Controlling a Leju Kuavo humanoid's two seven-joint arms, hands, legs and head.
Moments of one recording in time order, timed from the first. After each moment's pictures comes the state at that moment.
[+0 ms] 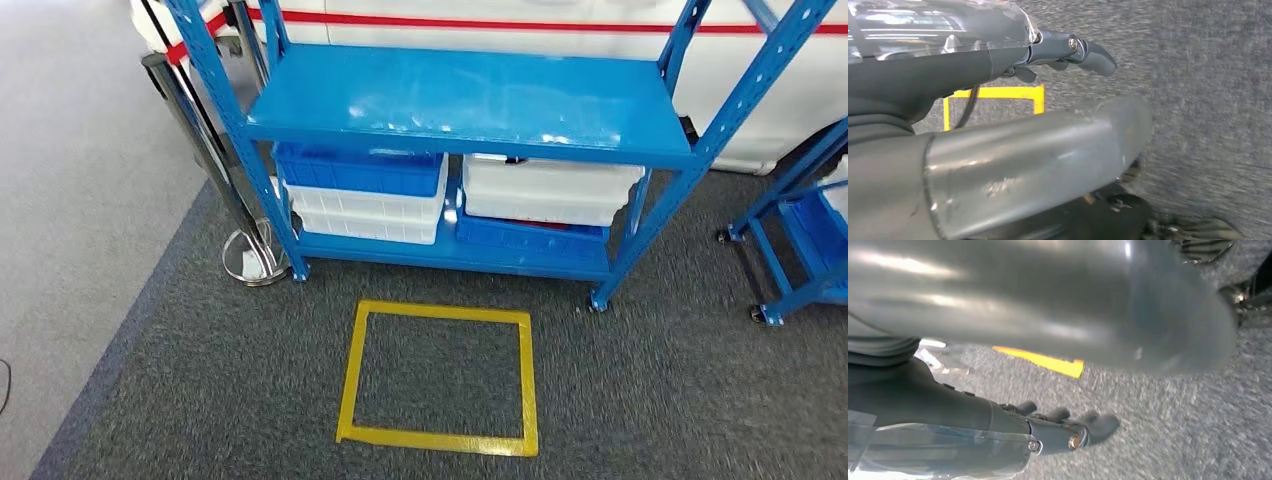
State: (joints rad) left arm -0.07 -0.21 1.23 -0.23 -1.31 0.15 -0.17; right arm 0.01 0.12 -0.87 -0.26 0.99 -0.14 0.02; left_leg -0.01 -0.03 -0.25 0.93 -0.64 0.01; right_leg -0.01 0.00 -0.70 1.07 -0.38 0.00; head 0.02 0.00
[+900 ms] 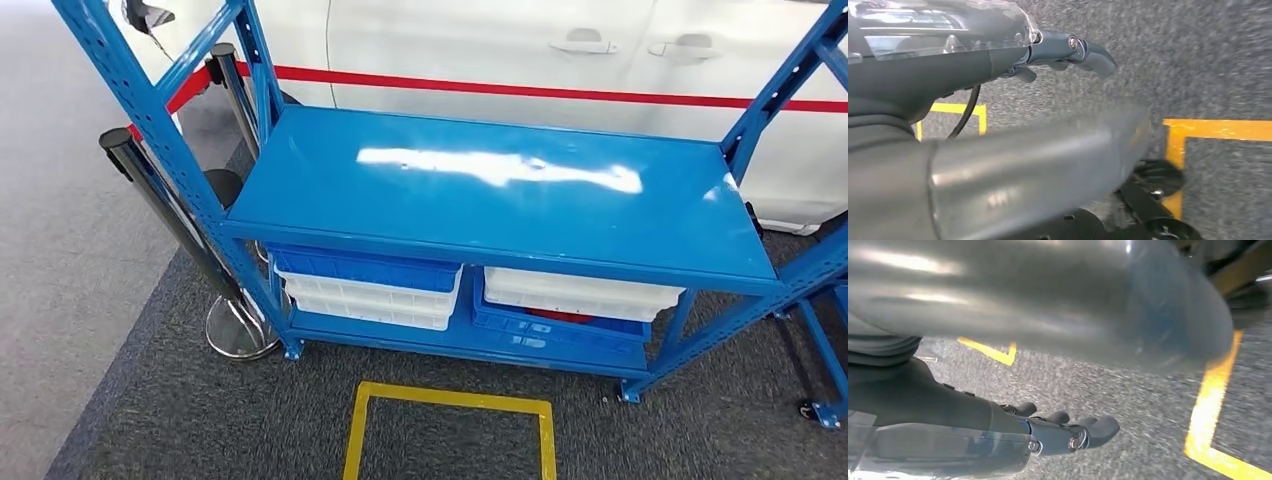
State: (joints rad) left arm -0.07 -0.21 1.23 -0.24 -1.34 0.17 -0.13; right arm -0.02 0.13 -0.92 -0.27 1.06 -0.13 0.00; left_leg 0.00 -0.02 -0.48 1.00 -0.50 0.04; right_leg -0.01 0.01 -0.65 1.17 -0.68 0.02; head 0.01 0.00
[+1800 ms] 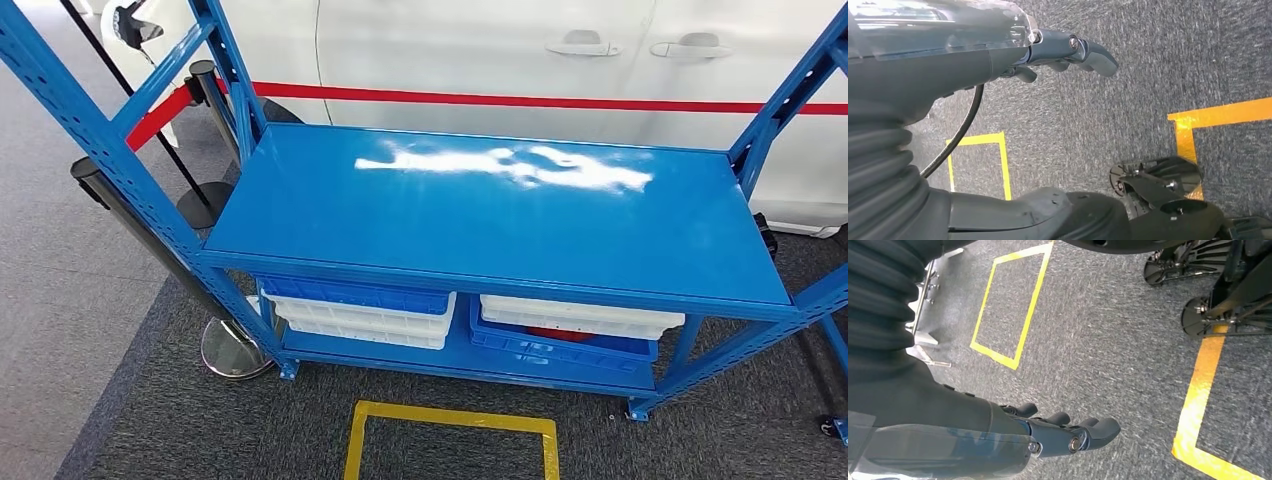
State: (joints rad) left arm -0.07 -0.21 1.15 -0.24 -1.48 0.14 -0.03; right arm -0.04 0.15 -0.97 -0.27 1.11 -0.09 0.08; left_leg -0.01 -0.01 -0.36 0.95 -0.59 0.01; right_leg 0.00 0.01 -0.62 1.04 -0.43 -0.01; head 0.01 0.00
